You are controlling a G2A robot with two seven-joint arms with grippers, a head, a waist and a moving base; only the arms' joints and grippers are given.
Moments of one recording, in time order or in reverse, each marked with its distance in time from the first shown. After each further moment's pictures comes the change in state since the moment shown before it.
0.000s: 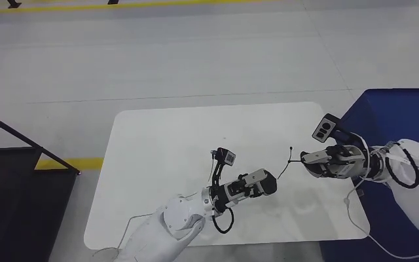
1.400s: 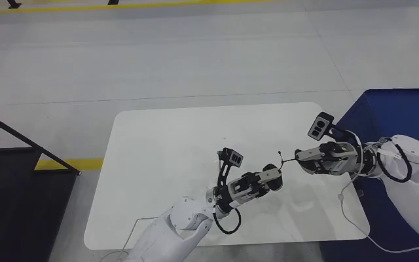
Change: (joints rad) left arm 0.019 -0.069 -0.031 0.036 -0.141 0.005 -0.095; right arm 0.058 -0.074 0.006 0.039 -0.084 0.084 0.005
